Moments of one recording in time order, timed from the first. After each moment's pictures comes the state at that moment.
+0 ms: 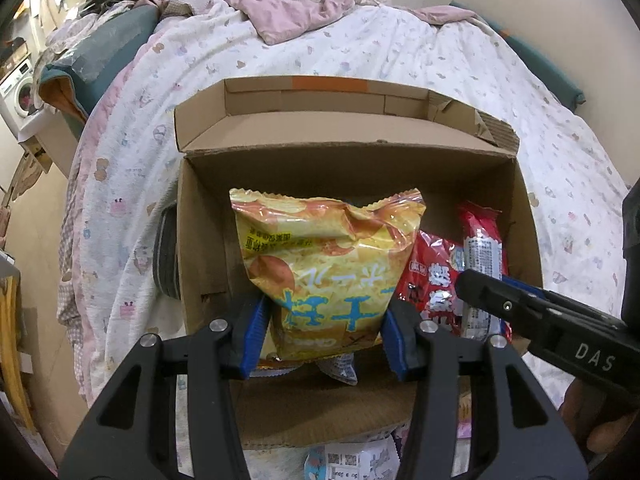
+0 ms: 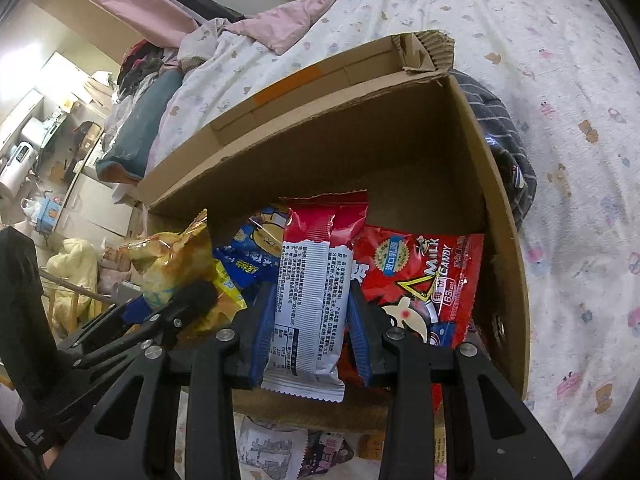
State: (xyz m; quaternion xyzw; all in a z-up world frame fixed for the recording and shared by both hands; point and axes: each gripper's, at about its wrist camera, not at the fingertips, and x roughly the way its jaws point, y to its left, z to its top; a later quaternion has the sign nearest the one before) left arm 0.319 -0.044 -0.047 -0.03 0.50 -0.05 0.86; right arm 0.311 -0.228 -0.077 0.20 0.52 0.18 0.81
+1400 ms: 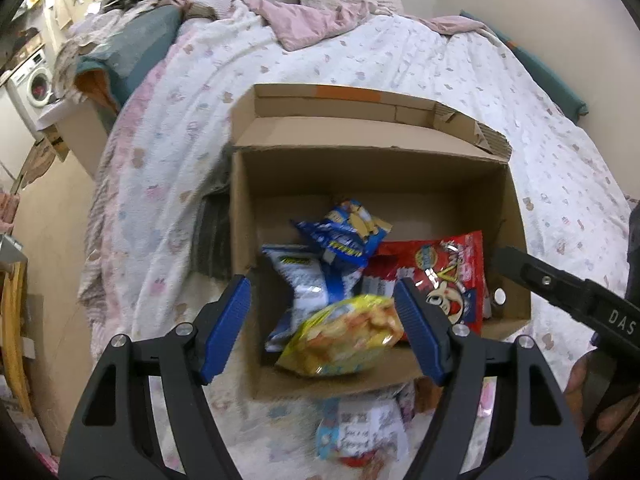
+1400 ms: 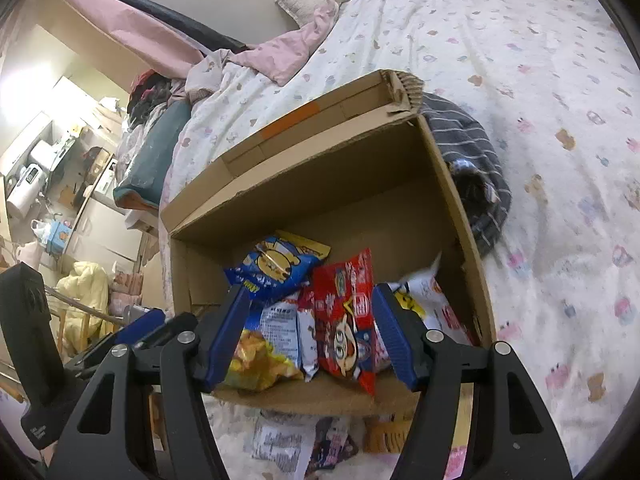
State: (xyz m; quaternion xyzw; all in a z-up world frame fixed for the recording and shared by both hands) left arm 0.283 -0.022 -0.020 -0.04 0.50 -0.03 0.87; right arm 0.288 -0.252 -0.053 0.23 0.48 0.17 0.83
